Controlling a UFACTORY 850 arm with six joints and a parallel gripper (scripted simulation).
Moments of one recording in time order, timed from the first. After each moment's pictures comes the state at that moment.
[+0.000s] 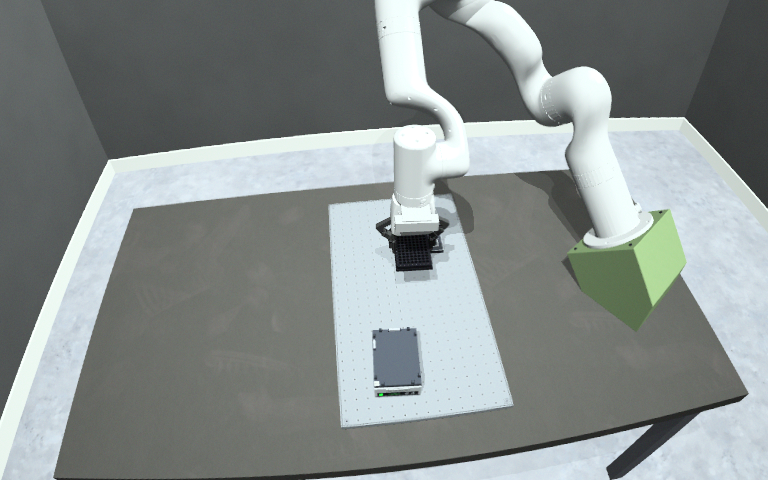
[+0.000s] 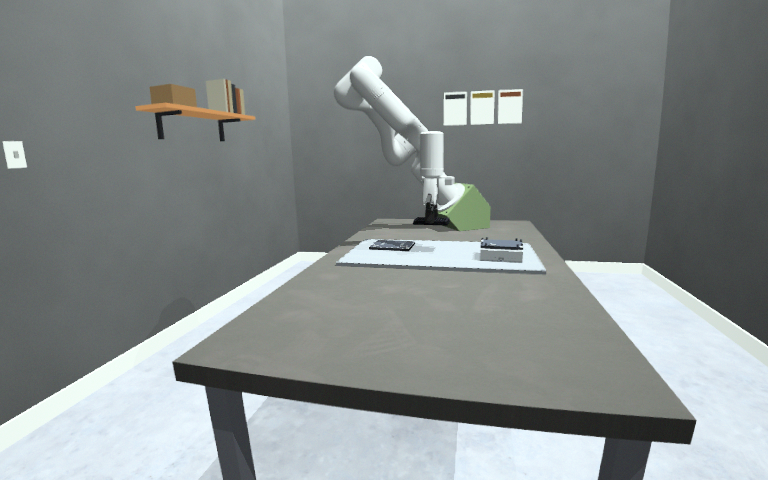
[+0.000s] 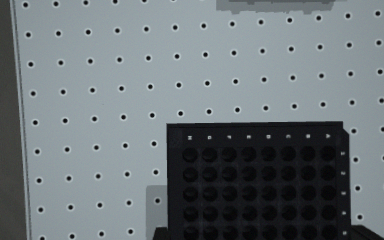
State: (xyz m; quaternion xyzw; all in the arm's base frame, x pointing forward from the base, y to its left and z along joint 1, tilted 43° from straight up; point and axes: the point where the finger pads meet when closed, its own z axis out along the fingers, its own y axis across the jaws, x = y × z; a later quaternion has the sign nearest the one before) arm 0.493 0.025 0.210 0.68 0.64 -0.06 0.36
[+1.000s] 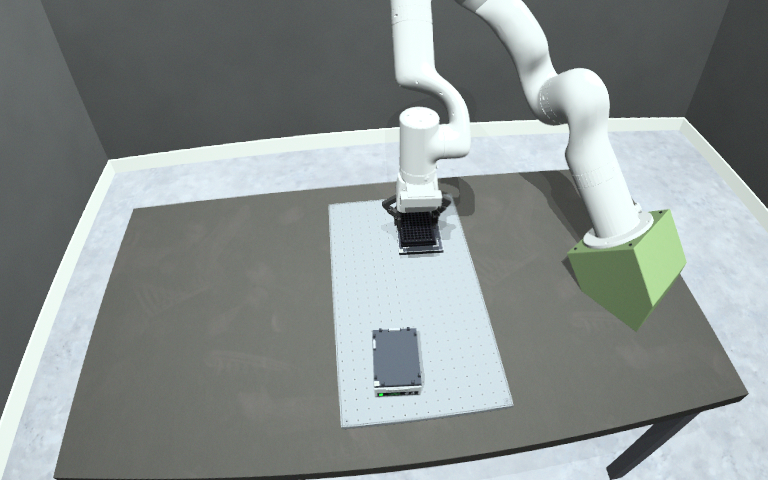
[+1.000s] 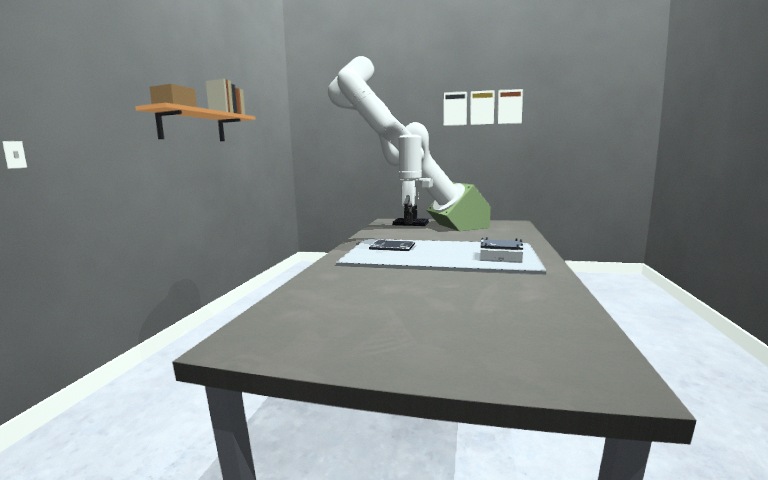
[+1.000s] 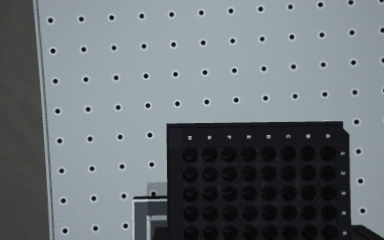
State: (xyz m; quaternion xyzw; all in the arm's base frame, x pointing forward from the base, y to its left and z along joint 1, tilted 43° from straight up) arm 0.464 -0.051 0.242 0.68 0.64 -0.06 0.36
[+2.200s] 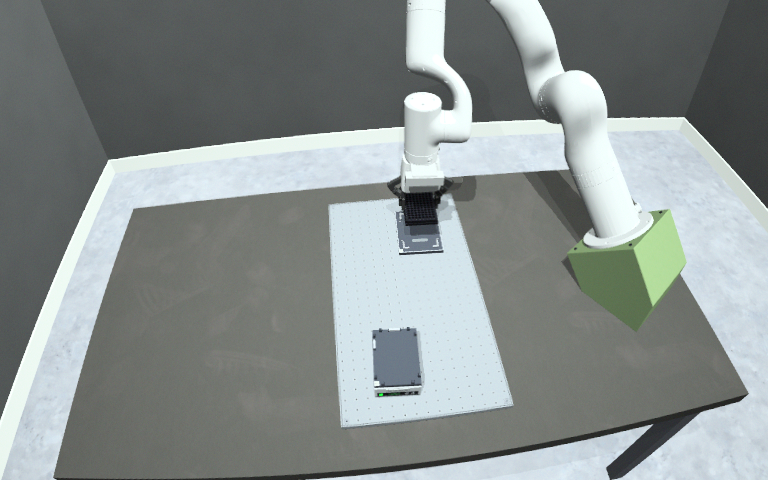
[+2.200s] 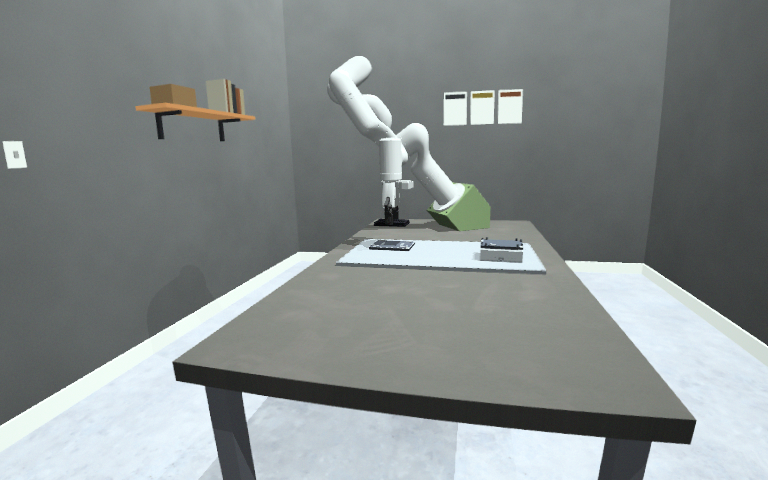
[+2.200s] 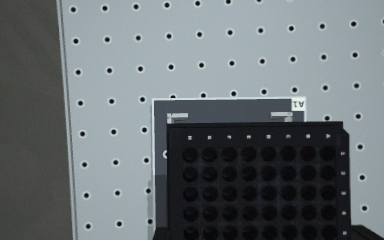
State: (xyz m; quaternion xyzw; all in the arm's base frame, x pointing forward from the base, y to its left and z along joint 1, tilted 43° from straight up) arm 0.437 -0.123 0.272 0.68 0.64 -0.06 0.36
